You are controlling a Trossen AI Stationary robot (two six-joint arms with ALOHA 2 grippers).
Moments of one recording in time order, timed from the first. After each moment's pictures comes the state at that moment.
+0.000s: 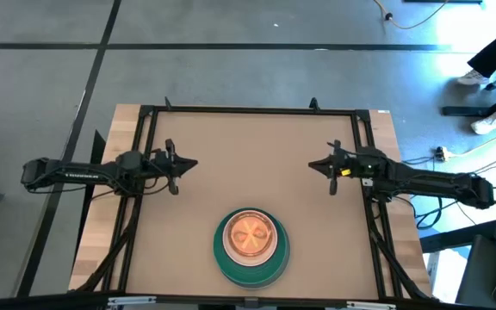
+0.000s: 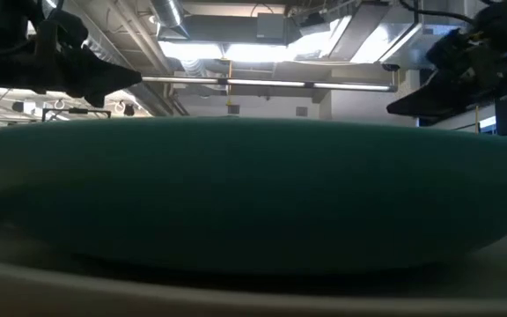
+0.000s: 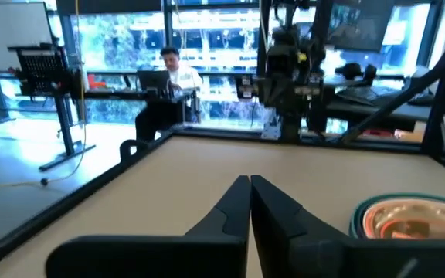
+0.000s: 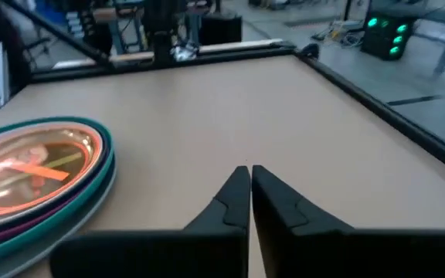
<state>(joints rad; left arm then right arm) 0.12 0.42 0.01 0.45 -0.11 -0.02 -0.25 0.49 0.16 0.10 -0.11 0.01</state>
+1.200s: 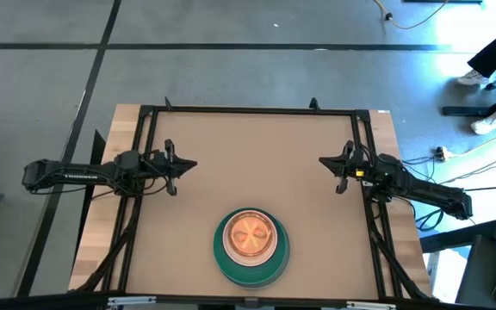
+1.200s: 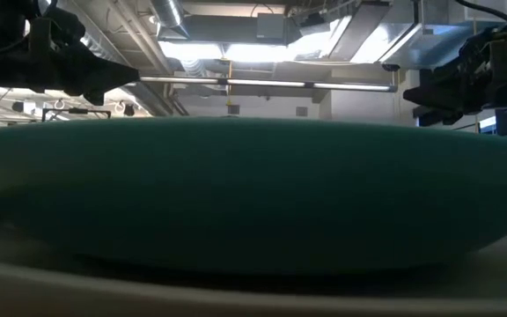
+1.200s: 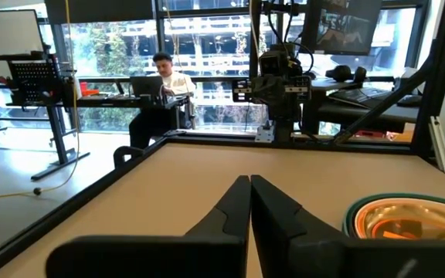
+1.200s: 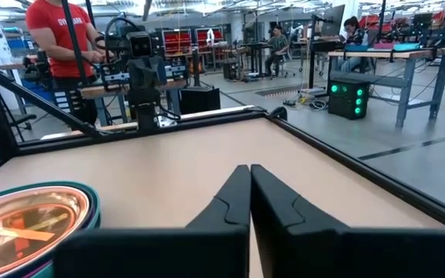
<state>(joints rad) 0.12 0.36 0.01 0.42 -0.09 0.00 -0.24 0.00 0.01 0.01 0.01 0.07</state>
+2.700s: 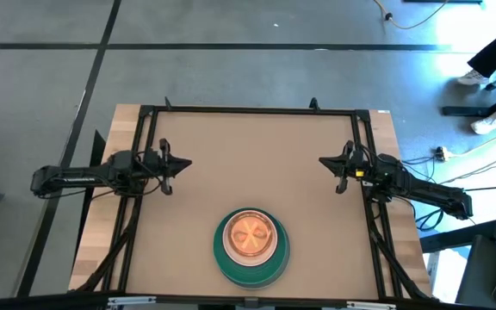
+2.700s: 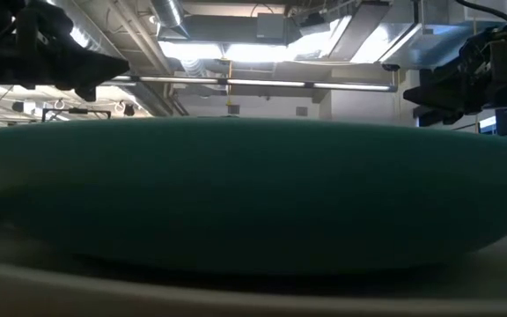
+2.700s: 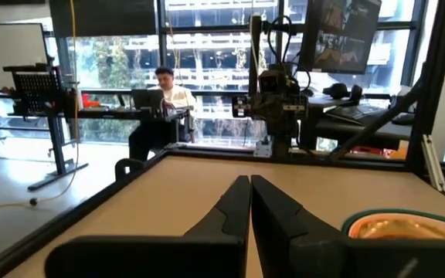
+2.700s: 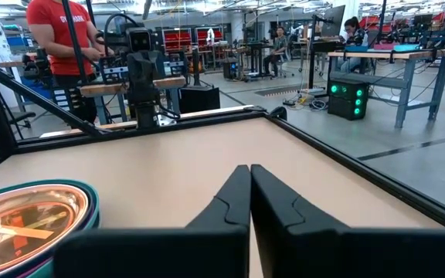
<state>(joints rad) 0.12 0.15 0.01 0.27 -0.09 -0.01 -0.24 0.00 0.01 0.01 0.01 0.06</state>
